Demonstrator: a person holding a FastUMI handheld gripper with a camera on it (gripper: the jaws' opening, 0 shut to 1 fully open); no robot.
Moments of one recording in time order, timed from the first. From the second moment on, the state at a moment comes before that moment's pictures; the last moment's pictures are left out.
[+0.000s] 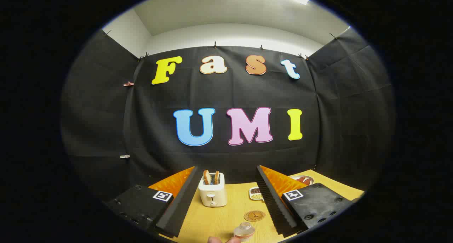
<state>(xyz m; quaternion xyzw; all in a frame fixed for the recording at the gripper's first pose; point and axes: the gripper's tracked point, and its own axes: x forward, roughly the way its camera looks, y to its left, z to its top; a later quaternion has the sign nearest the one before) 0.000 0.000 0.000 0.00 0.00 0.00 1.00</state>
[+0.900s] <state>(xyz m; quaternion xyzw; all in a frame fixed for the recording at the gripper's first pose) 0.002 0.001 -0.003 0.00 0.00 0.00 1.00</state>
